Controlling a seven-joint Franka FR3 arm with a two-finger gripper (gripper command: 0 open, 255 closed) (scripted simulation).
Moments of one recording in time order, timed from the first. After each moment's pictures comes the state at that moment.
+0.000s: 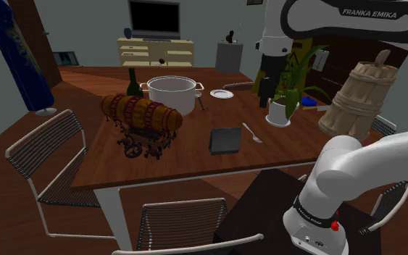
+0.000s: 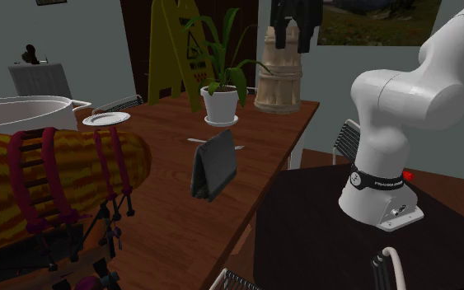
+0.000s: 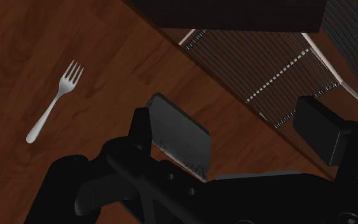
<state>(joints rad) 0.01 -0.83 -0.04 -2.36 -0.09 1.46 -0.11</state>
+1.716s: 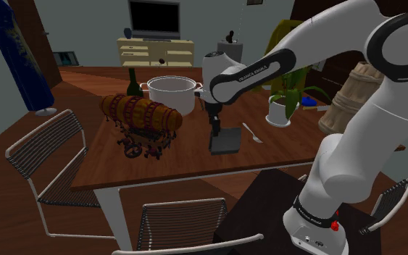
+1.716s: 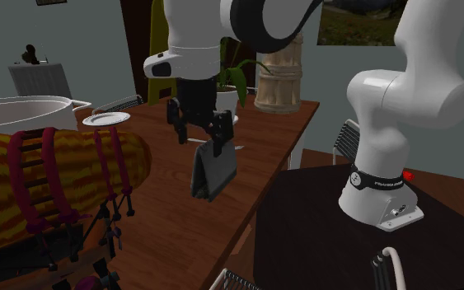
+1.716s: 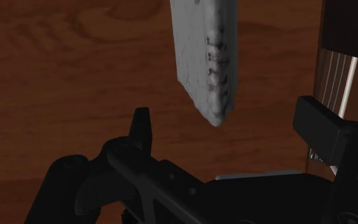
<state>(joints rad) 0.20 -0.18 -0.16 -2.37 -0.21 2.18 -0.68</state>
